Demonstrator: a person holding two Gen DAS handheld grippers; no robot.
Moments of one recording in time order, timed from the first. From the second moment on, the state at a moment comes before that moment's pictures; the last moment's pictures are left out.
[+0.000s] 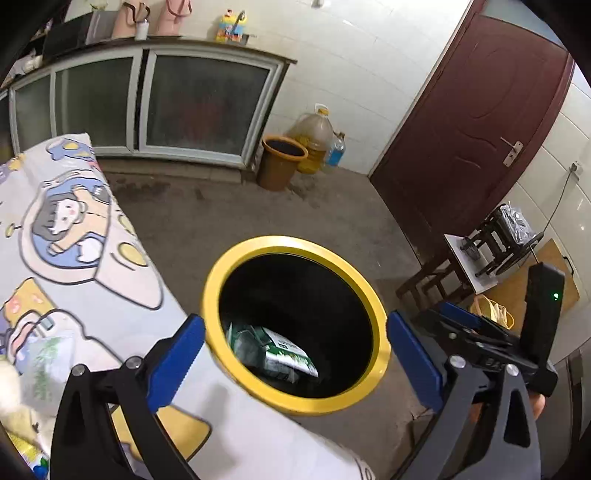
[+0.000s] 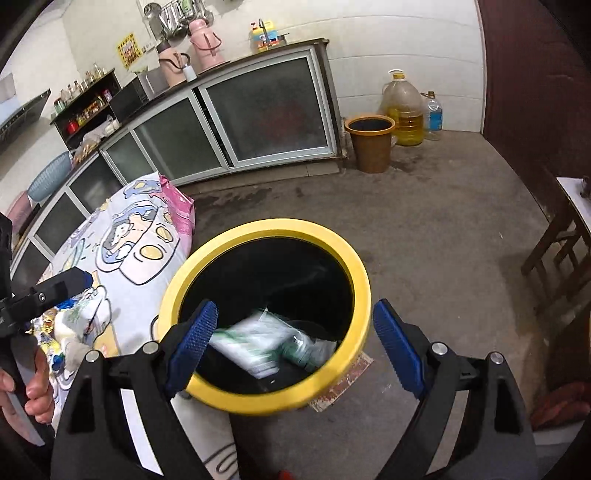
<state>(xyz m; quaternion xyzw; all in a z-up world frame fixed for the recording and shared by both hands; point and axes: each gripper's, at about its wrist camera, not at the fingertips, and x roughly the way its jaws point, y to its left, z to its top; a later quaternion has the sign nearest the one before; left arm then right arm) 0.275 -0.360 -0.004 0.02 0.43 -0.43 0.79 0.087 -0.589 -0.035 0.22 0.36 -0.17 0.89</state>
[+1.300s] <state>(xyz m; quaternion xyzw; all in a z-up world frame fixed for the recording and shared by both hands) 0.287 0.094 -0.014 0.04 0.36 -0.12 0.92 0.190 -0.283 -0.021 -0.05 0.41 0.13 0.90</state>
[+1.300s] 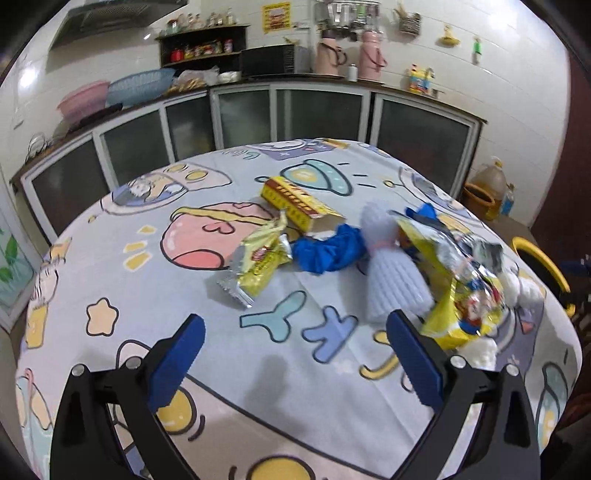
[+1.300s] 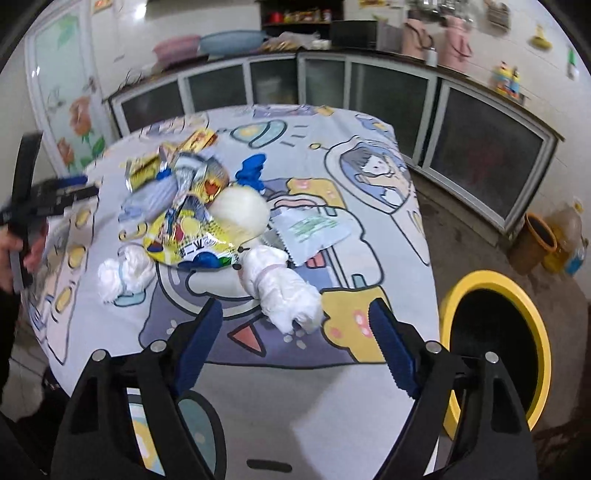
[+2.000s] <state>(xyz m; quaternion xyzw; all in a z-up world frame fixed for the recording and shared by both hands) 0.401 0.107 -0.065 -0.03 0.45 -0.11 0.89 0.233 -0.265 -0.053 -0.08 0.44 0.15 0.88</state>
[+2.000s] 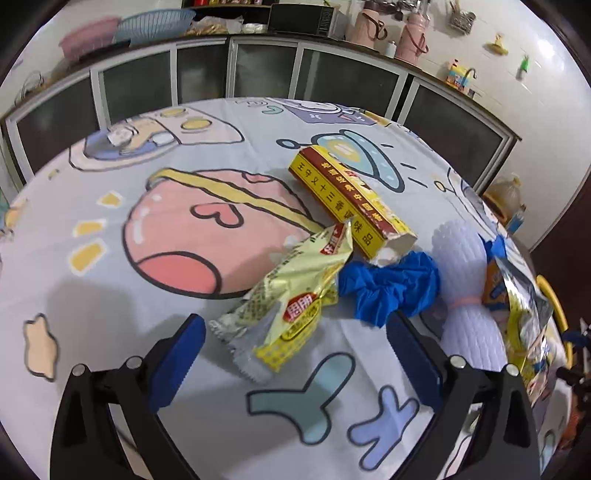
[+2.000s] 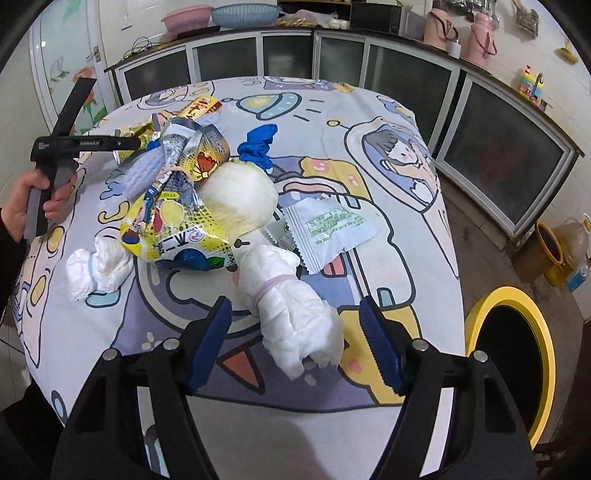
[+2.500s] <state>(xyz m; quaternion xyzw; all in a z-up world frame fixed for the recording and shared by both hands) 0.406 0.101 -0.074 -0.03 0.46 -0.13 0.88 0.247 -0.265 -0.065 -0.05 0.48 0.15 0.86</state>
